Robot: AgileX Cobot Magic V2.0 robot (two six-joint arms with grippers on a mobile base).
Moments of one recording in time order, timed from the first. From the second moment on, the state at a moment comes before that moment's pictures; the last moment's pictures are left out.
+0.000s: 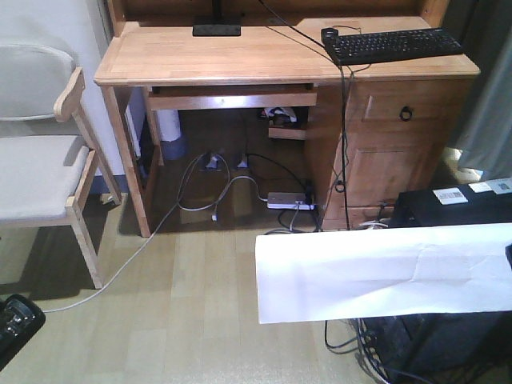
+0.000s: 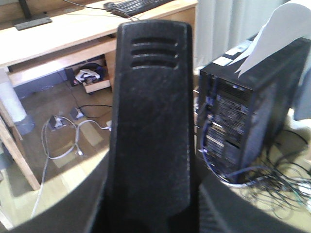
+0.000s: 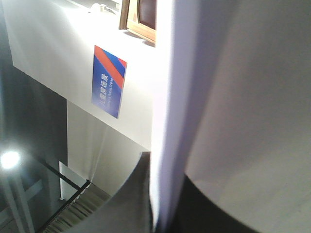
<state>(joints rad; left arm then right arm) -0.39 0.16 -0.47 -0.22 0.74 0.27 0.06 0.44 0.03 -0.43 -0.87 1.61</state>
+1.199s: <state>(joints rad) -0.39 0.16 -0.47 -0.22 0.74 0.27 0.06 0.44 0.03 -0.43 -0.87 1.61</state>
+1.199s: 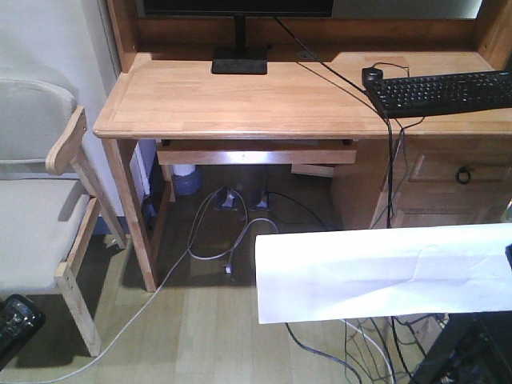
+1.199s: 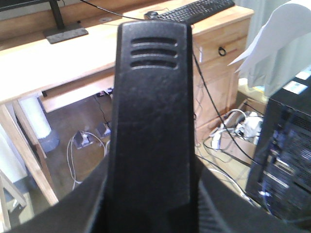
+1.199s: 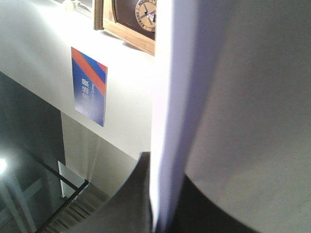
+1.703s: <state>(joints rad) -0.39 0.16 -0.47 -0.22 0.74 0.27 0.06 0.44 0.03 -0.43 -0.87 1.61</state>
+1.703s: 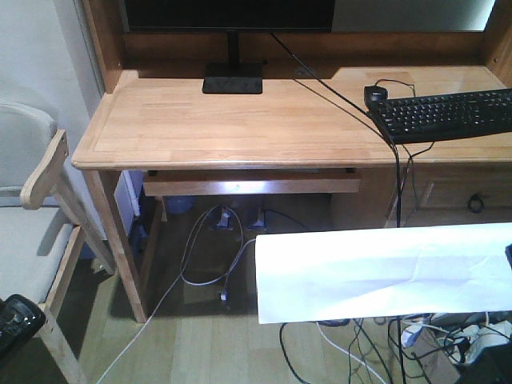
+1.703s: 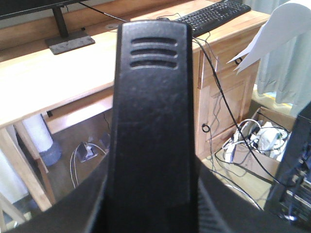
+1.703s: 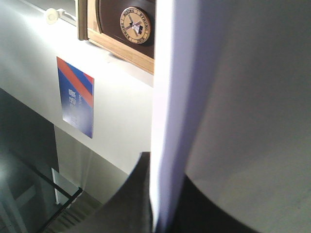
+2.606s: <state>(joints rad) -0.39 0.16 -0.47 -0.22 0.74 0.27 0.06 0.44 0.03 -0.43 -0.87 1.61</state>
